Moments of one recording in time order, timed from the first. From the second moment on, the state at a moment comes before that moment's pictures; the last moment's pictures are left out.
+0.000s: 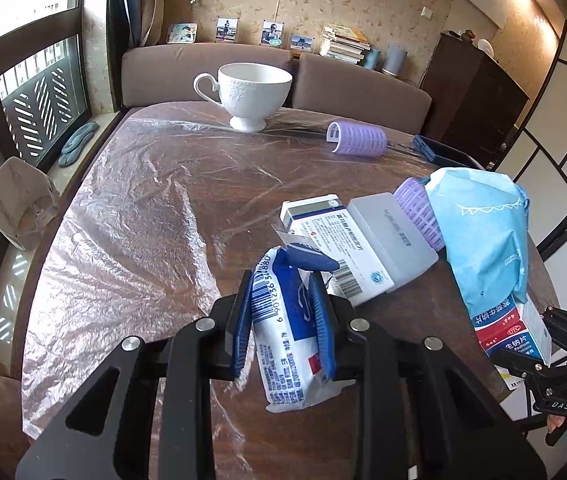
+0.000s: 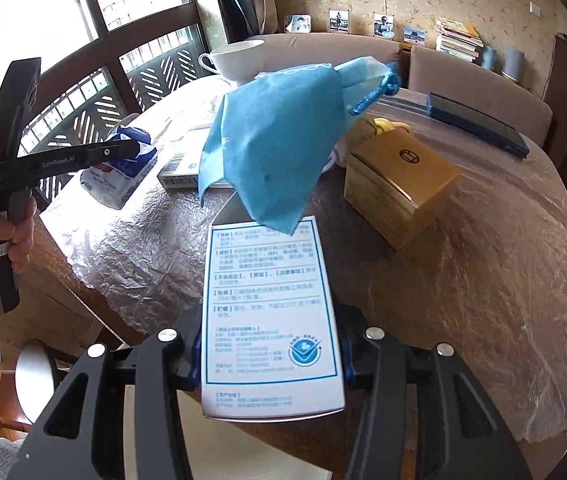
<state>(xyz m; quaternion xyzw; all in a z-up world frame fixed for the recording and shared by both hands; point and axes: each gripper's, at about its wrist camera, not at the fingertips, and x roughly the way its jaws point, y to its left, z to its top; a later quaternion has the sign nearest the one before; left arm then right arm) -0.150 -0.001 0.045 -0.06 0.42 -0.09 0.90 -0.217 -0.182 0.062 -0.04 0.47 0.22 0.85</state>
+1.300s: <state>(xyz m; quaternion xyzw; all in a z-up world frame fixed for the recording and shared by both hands) -0.250 -0.071 0.064 -0.07 0.40 -0.11 0.91 -0.292 -0.229 0.093 -0.01 0.45 0.24 0.86</state>
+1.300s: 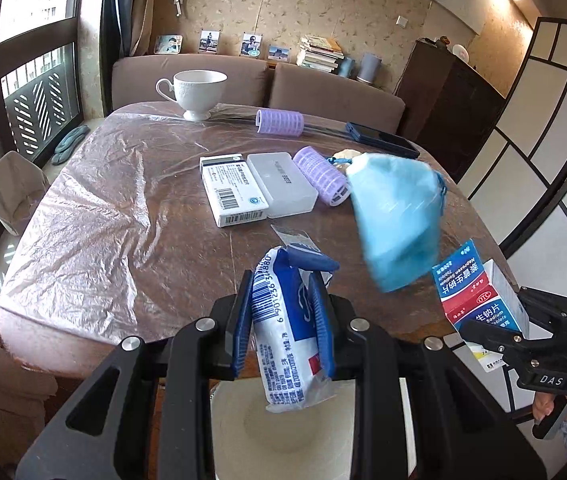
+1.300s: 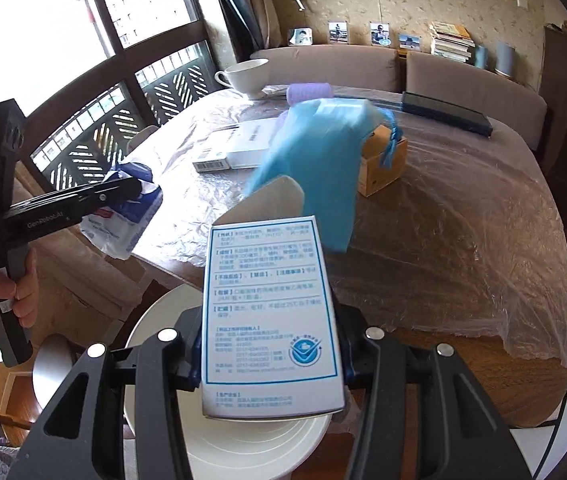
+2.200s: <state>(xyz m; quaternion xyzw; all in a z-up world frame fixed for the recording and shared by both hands) -0.325 -0.076 0.023 -0.06 0.45 -0.19 0.87 -0.373 -0.191 0.051 0.02 0.51 0.19 0.84</state>
